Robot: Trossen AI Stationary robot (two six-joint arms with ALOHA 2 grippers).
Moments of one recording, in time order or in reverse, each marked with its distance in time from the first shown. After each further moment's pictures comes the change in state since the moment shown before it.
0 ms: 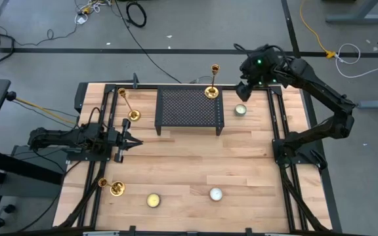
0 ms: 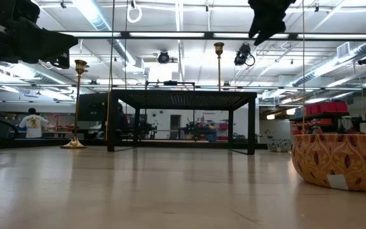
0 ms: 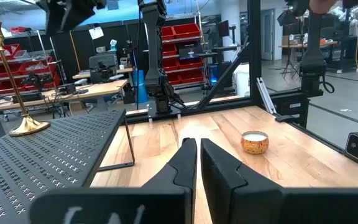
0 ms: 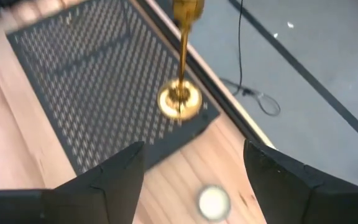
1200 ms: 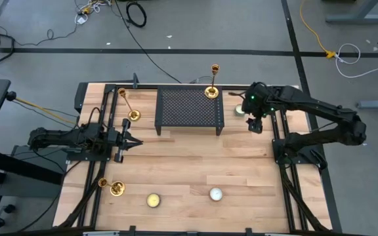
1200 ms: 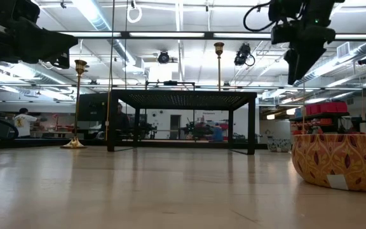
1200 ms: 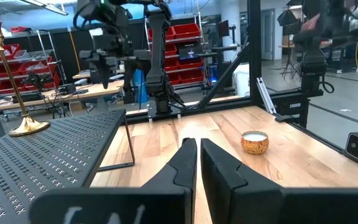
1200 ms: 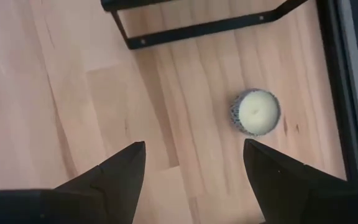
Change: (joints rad) left arm 0.000 0.000 0.000 0.000 0.000 0.000; right arm 0.121 -0.197 -0.555 0.002 -0.003 -0.246
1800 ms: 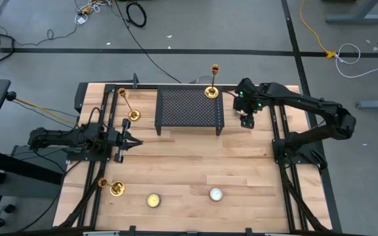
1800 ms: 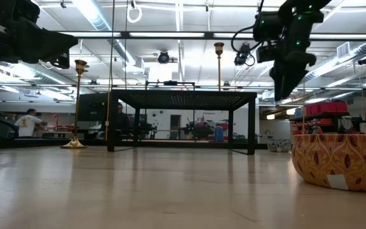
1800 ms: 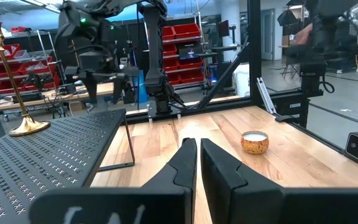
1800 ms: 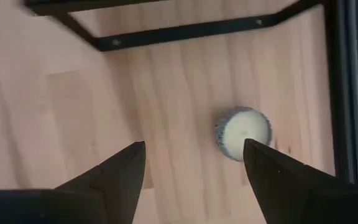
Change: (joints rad) left arm 0.000 0.000 0.000 0.000 0.000 0.000; right arm -0.091 0.172 -0.011 0.138 0.003 -0.130
